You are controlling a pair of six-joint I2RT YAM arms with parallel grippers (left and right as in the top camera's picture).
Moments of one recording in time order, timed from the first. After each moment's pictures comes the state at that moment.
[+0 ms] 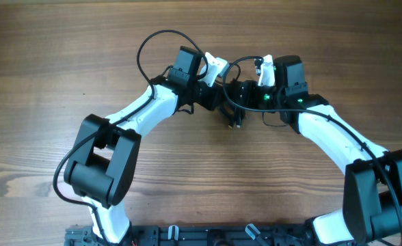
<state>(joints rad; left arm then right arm) -0.46 1.95 1.25 -0.26 0.58 -0.02 0.26 1.65 0.93 -0.11 -0.53 0.51</state>
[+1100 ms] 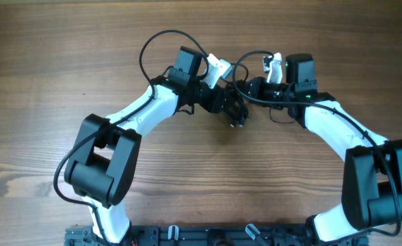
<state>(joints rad) -0.46 1.95 1.25 -0.25 0.63 0.05 0.17 1.71 0.93 -0.06 -0.68 0.52</state>
